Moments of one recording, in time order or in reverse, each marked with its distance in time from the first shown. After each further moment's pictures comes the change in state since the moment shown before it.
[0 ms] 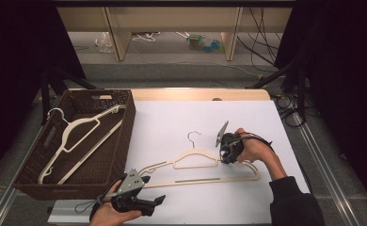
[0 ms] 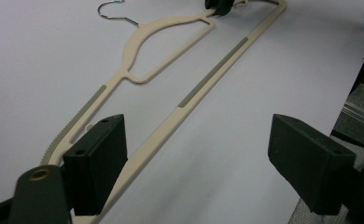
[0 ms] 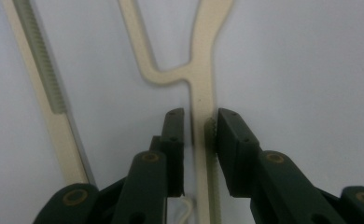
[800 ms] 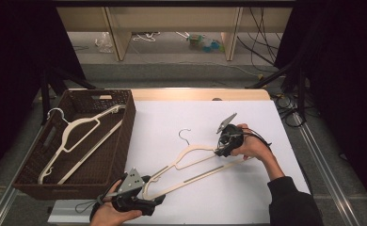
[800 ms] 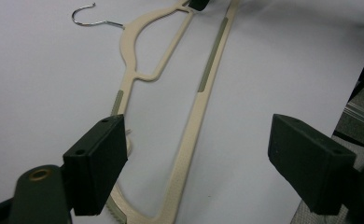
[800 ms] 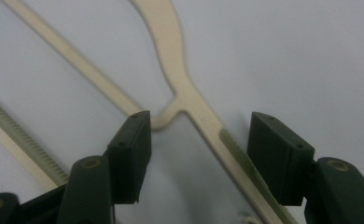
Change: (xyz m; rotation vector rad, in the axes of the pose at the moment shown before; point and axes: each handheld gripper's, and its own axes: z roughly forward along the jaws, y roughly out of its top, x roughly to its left) left arm 0.000 0.000 0.001 0.002 0.019 0.007; right arm -0.027 -0.003 0.009 -0.245 -0.050 0.195
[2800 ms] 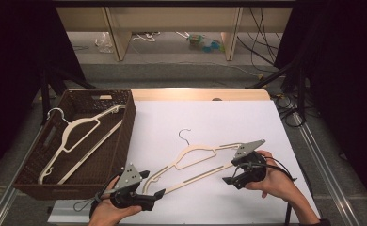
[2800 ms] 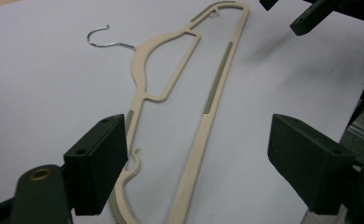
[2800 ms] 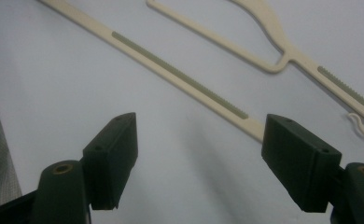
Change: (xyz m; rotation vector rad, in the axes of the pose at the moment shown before) left arm 0.002 0.010 -0.007 -0.063 0.025 -0.039; right arm 0.099 -0.054 -0.071 -0.174 -0.003 0.091
